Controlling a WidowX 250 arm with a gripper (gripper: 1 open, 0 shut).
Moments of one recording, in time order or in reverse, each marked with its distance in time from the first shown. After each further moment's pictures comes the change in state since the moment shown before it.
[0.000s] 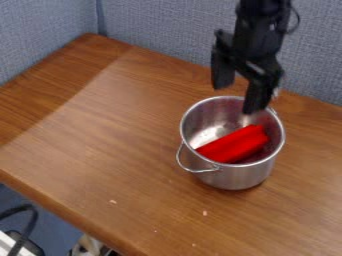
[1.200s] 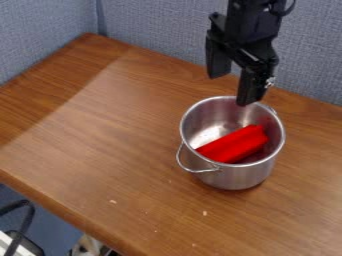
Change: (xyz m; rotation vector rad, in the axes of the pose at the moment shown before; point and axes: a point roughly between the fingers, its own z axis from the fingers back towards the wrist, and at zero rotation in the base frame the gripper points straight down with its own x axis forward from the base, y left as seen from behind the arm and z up) arm -0.013 -0.013 0.017 0.011 -0.059 -0.055
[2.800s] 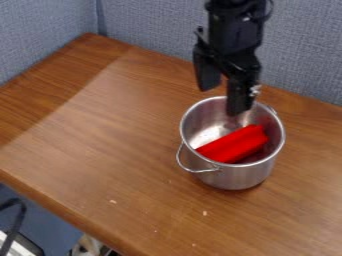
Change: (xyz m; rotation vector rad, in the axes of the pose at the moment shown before) arm -0.015 0.009 -0.016 -0.095 -0.032 0.013
